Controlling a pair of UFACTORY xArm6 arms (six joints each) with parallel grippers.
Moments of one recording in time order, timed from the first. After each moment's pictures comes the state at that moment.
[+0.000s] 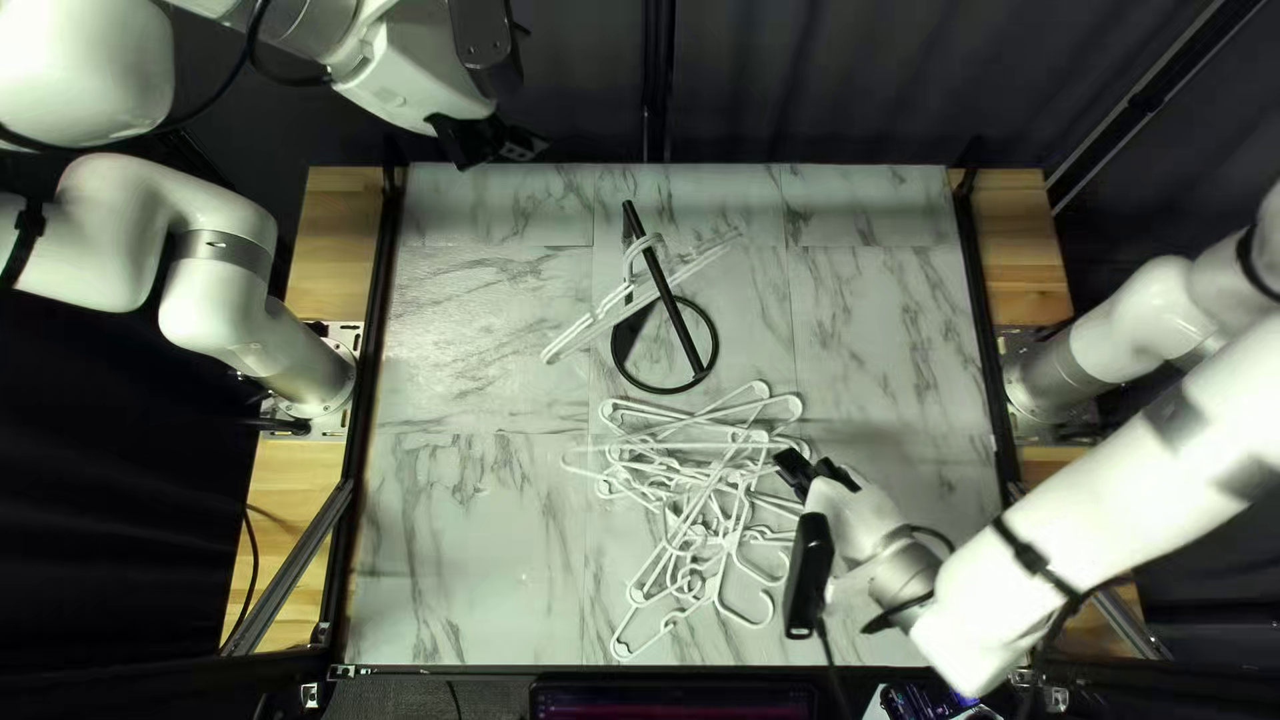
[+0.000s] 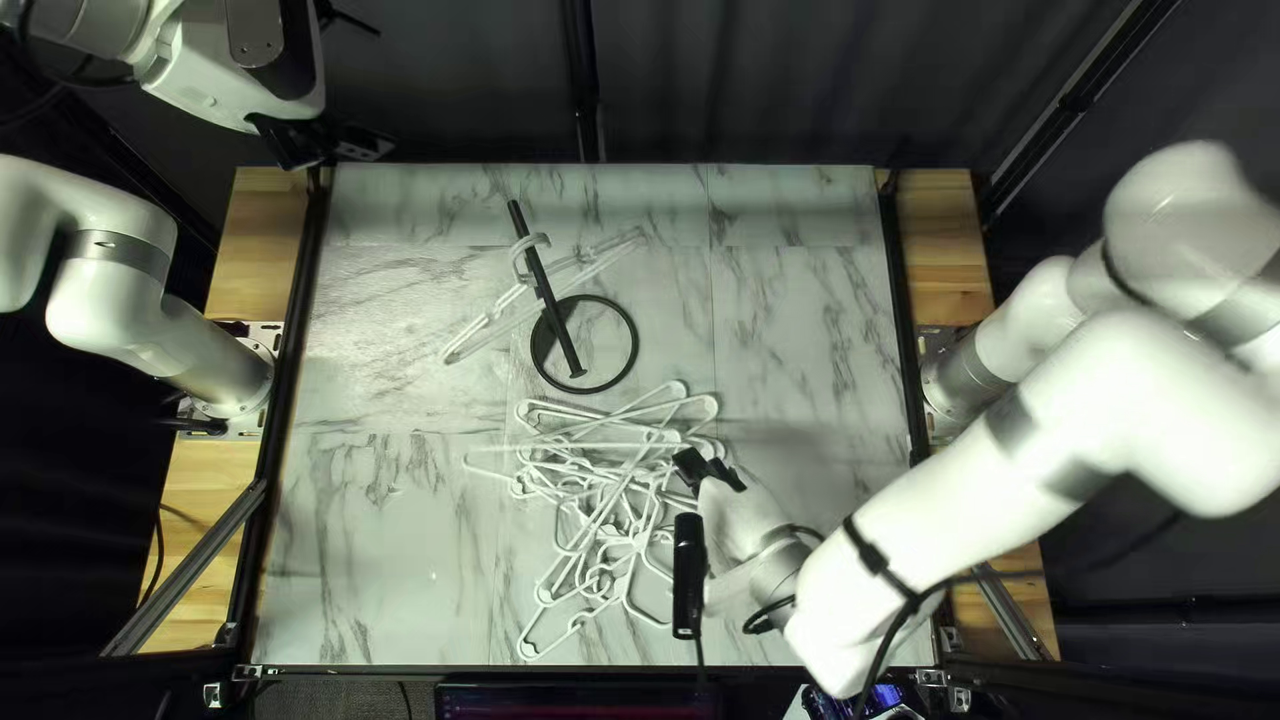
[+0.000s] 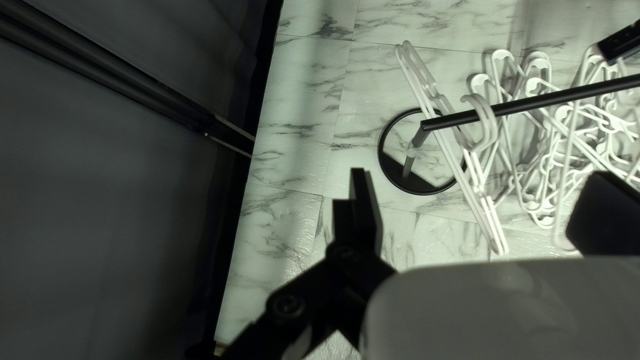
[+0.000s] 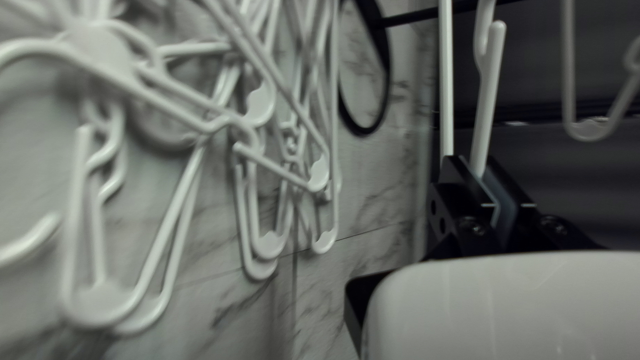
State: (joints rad) left arm 0.01 -0.68 -1.17 0.26 1.24 -0.14; right arm 0.88 0.29 -0.94 -1.09 1.43 1.20
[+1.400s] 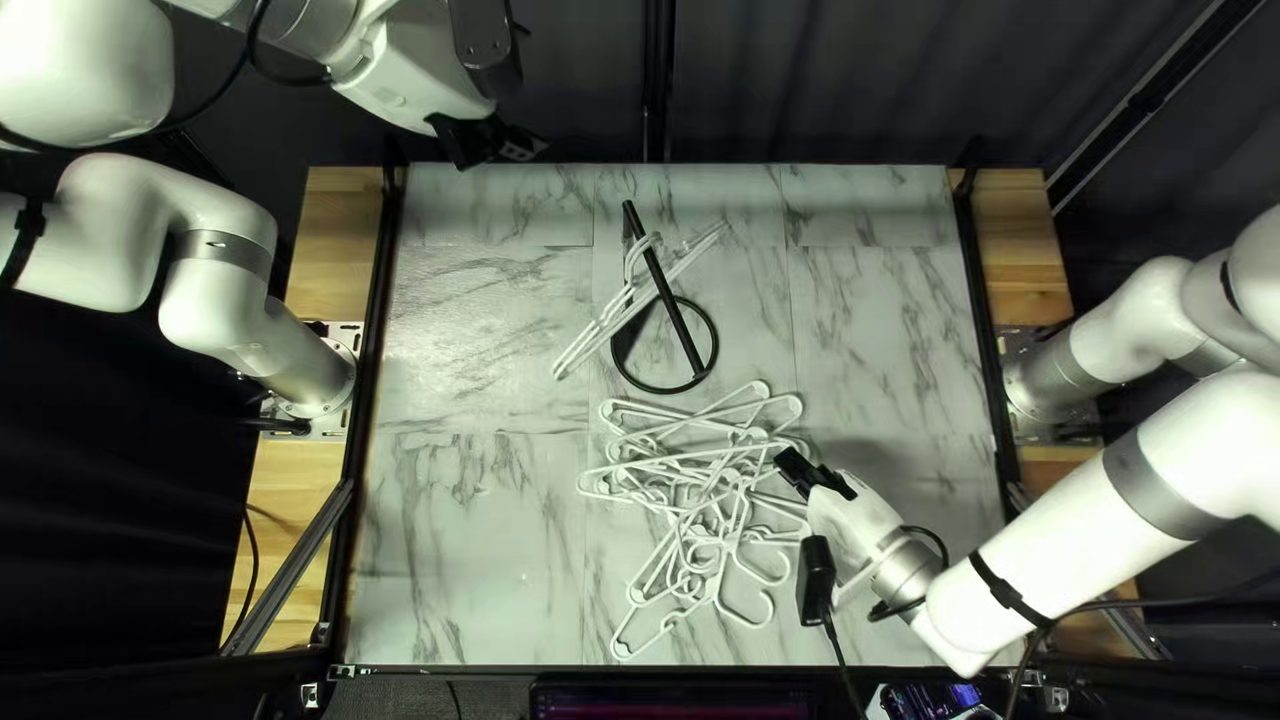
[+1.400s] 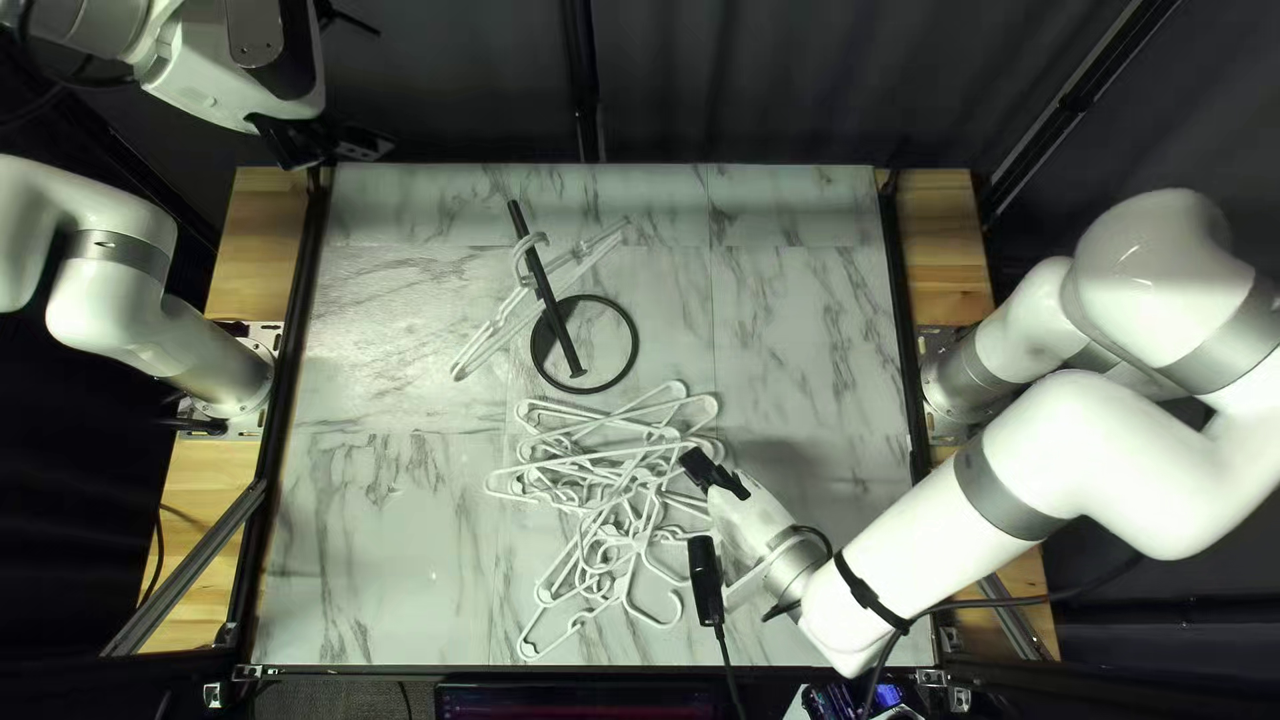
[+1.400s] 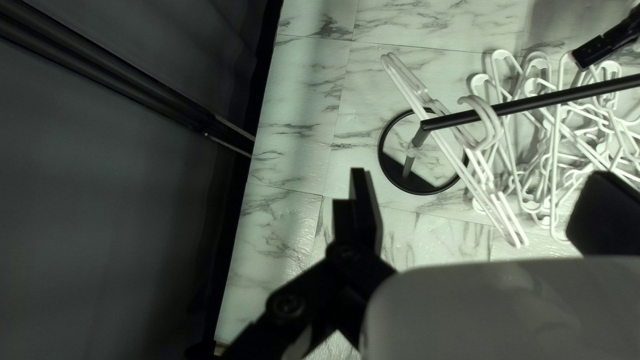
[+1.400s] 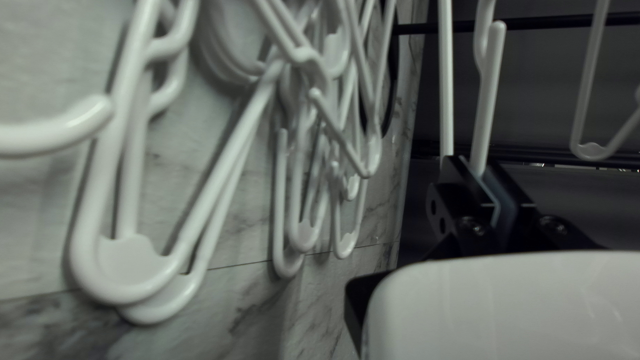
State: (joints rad) left arm 0.01 -0.68 -1.17 0.26 1.24 -0.14; right arm 0.90 0.37 -0.85 -1.20 1.33 1.16
